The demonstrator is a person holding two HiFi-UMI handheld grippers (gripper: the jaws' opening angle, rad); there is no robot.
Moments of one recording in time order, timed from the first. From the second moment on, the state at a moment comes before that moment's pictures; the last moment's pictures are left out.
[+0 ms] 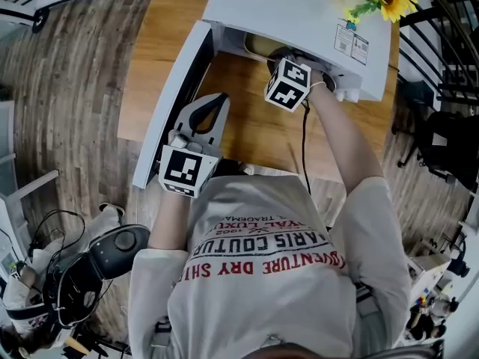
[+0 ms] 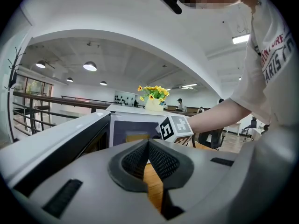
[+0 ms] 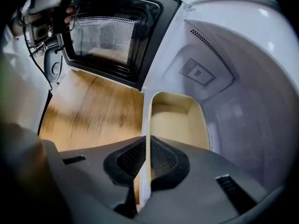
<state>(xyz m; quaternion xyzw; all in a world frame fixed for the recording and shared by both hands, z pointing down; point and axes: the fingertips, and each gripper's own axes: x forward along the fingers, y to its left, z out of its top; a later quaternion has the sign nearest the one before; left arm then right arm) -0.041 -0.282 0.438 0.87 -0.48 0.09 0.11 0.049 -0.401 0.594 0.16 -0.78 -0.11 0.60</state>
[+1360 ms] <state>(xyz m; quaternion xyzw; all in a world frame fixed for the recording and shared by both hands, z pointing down) -0.001 -0.161 0.368 0.87 -0.49 0.05 0.04 0.125 -0.199 0.398 0.41 -0.89 -0.01 0.20</state>
